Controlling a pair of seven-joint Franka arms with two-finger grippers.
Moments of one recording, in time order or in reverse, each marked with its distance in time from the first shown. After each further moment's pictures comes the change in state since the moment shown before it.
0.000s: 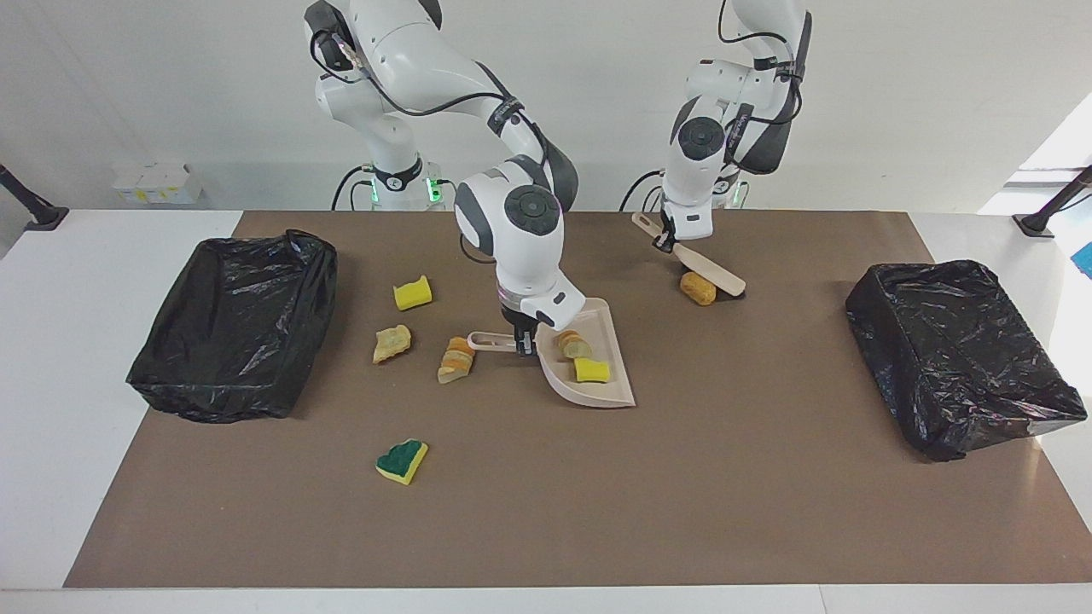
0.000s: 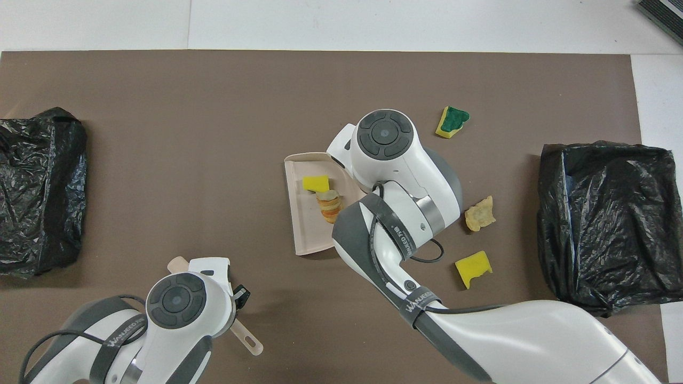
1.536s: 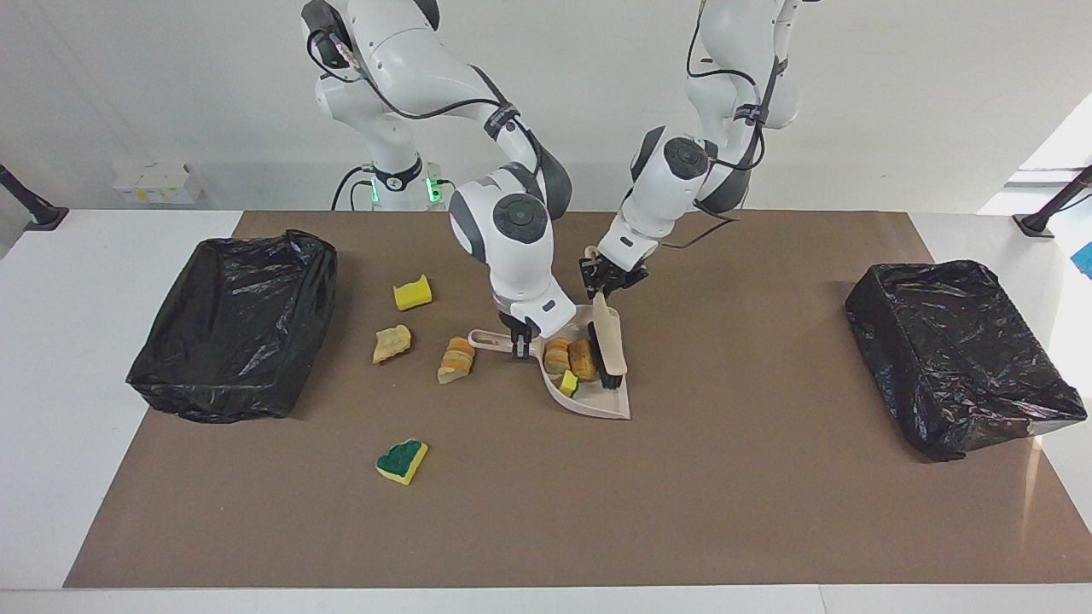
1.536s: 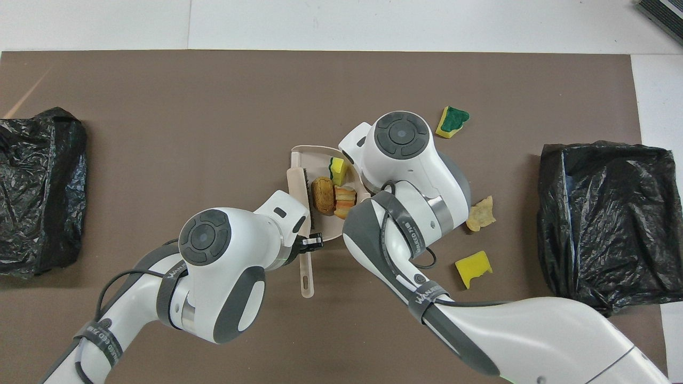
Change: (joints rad) left arm -0.065 0.313 0.008 0.356 -0.295 0.260 0.765; right arm -0.040 -0.013 -0.003 -0.043 0.071 0.041 0.104
